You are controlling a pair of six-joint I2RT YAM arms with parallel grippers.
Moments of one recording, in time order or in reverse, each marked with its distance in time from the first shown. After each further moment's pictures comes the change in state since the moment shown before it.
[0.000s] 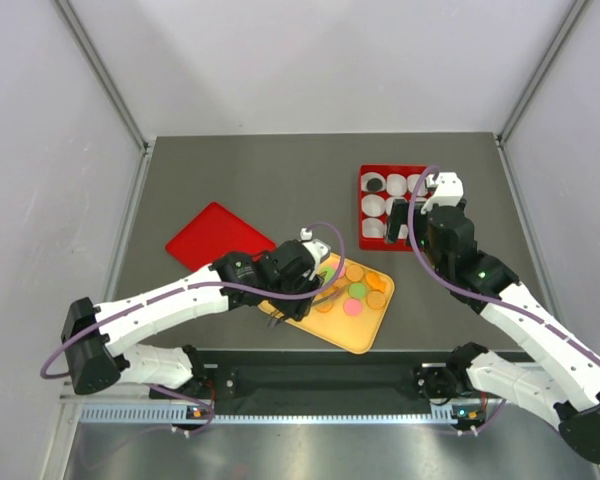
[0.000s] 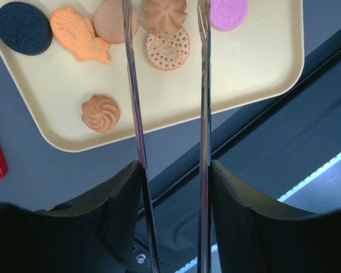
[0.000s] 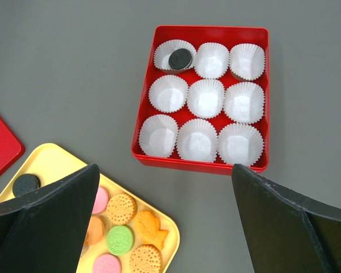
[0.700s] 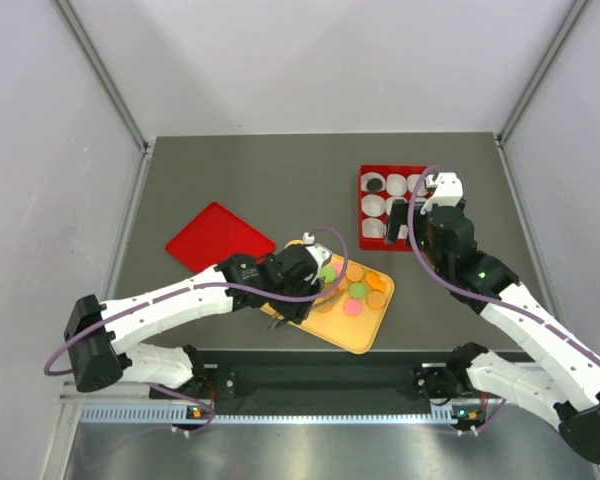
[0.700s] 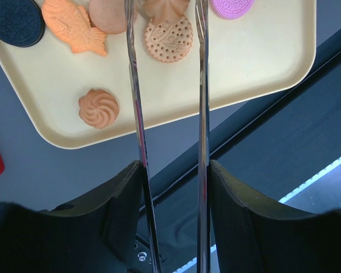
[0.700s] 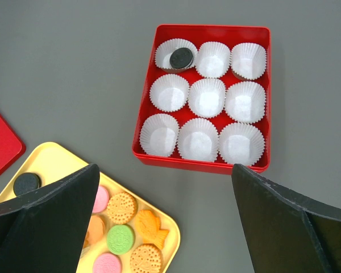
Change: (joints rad) left arm -0.013 0.021 -0.015 -0.001 -0.008 -0.002; right arm 0.000 -0.001 -0.003 0.000 -0.006 0.000
